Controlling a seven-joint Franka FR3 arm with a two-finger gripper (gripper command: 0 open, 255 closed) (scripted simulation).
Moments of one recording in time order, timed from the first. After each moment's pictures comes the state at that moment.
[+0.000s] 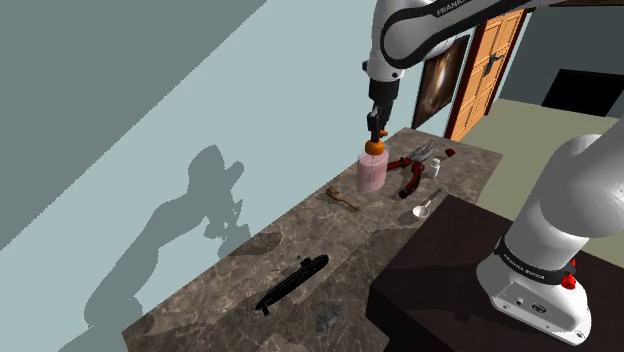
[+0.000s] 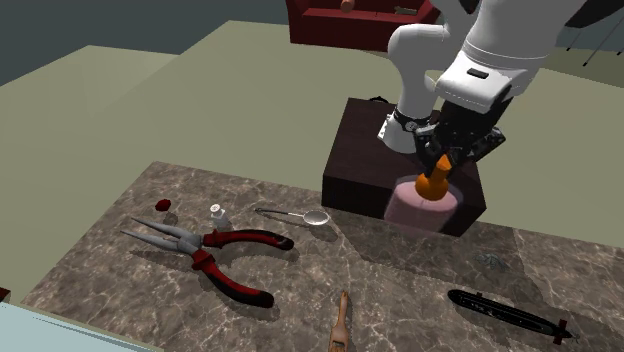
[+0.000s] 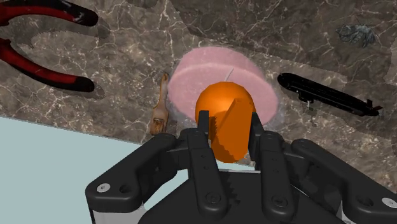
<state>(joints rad) 0.04 -0.38 -0.03 -2.44 0.00 2.07 -0.22</state>
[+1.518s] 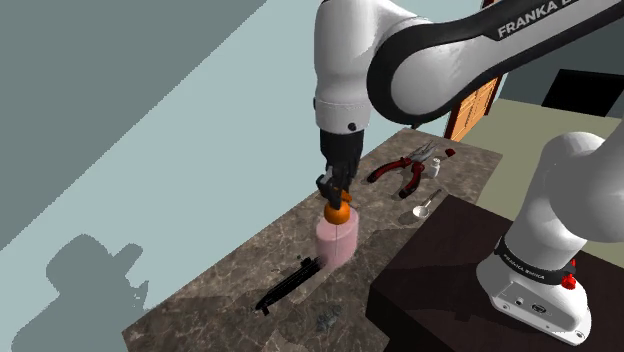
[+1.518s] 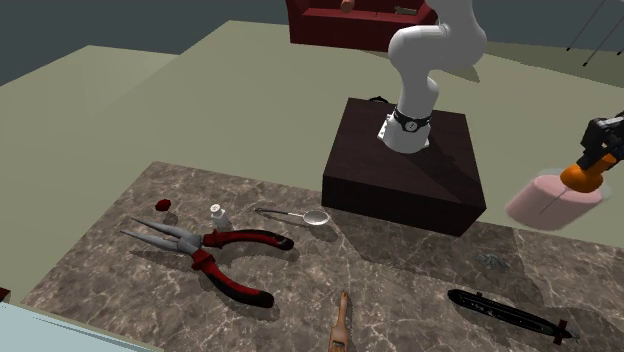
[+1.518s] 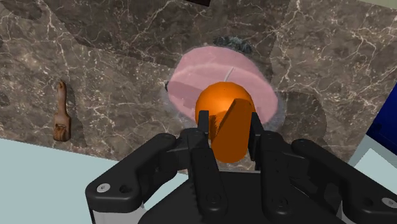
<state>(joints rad) 0.29 -0.38 0.40 -2.41 0.17 2.07 0.36</state>
